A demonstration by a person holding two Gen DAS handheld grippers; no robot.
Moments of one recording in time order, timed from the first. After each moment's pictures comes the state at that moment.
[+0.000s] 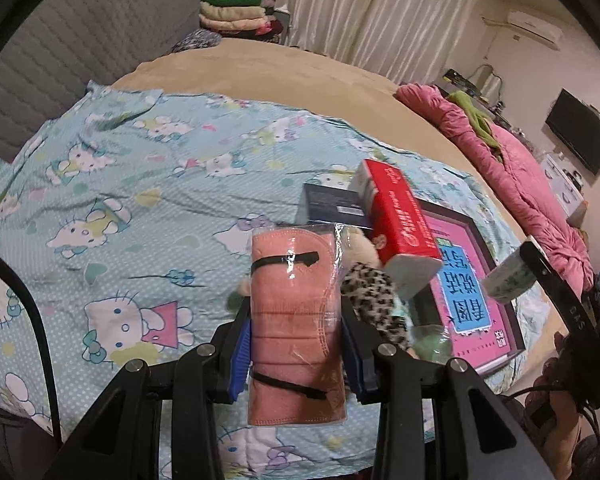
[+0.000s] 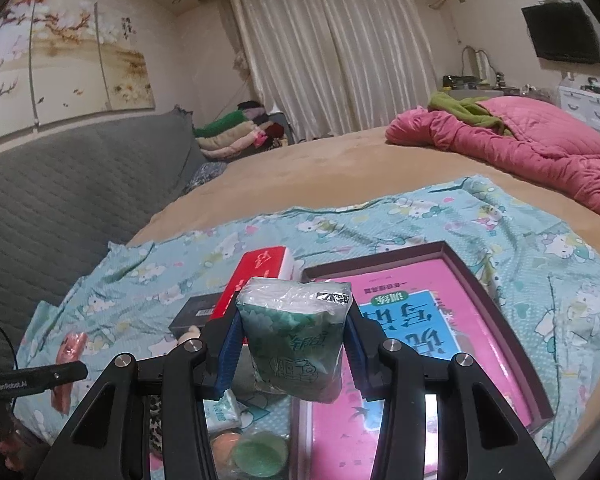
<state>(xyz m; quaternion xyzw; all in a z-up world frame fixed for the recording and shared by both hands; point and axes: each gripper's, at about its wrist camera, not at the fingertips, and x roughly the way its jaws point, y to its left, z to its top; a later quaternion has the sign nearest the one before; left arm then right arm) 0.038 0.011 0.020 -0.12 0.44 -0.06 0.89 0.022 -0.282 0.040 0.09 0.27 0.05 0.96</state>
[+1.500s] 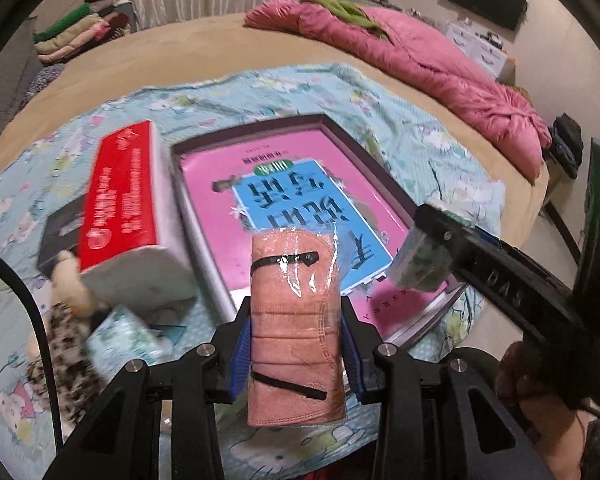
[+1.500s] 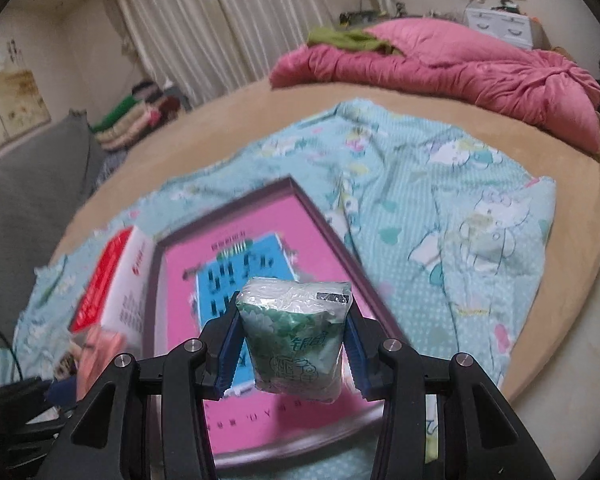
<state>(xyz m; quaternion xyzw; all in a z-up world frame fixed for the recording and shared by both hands) 0.071 -0.232 -0.008 0.06 0.50 -0.23 0.83 0.015 -0.398 -0.002 0.15 0.39 -0.10 0.90</state>
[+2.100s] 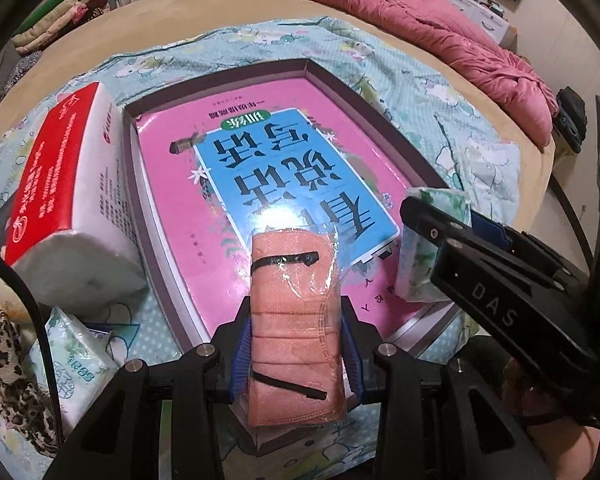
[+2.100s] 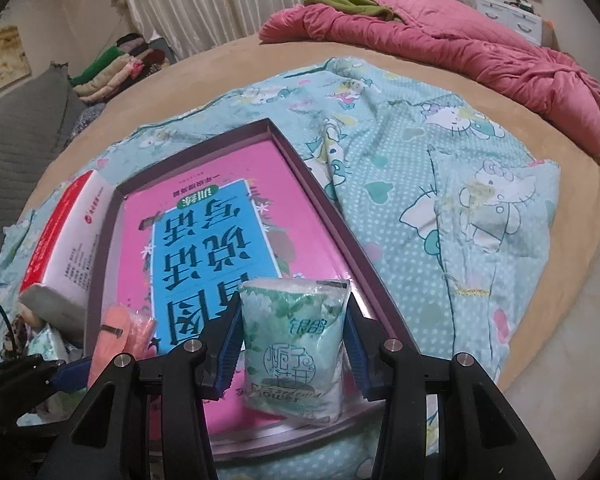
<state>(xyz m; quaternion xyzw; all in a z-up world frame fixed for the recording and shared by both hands) 0.086 -0.262 -0.054 0.08 0.55 -0.24 0.80 0.033 -0.406 -0.042 0.12 0.45 -0.12 0.88</state>
